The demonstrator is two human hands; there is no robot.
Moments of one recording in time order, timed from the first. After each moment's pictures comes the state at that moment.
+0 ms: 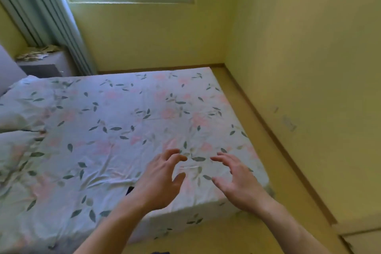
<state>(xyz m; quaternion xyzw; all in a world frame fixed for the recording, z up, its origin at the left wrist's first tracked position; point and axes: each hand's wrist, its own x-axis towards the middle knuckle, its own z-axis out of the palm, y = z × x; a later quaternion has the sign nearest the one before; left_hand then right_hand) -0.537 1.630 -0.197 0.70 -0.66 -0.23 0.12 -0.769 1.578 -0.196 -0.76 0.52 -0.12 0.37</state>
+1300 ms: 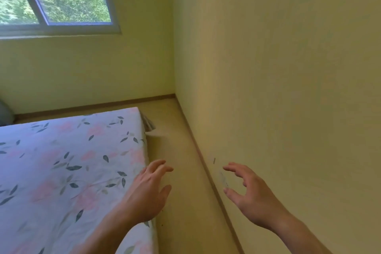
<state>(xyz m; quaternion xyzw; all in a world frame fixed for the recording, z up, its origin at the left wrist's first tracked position) -1.053 0.986 -0.210 0.70 -0.67 -0.21 0.13 -1.339 0.950 -0.180 -0.74 0.55 -0.17 0.35</state>
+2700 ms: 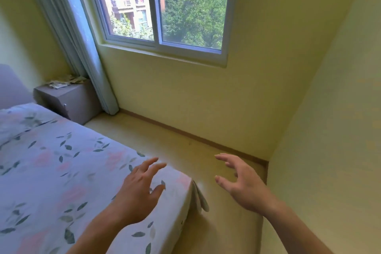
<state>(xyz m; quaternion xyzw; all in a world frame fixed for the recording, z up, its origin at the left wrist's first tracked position) -0.721 0.291 -0.178 0.90 -0.35 -0.13 0.21 -0.887 0.045 -0.161 -0.88 0.21 -0.05 0.41</state>
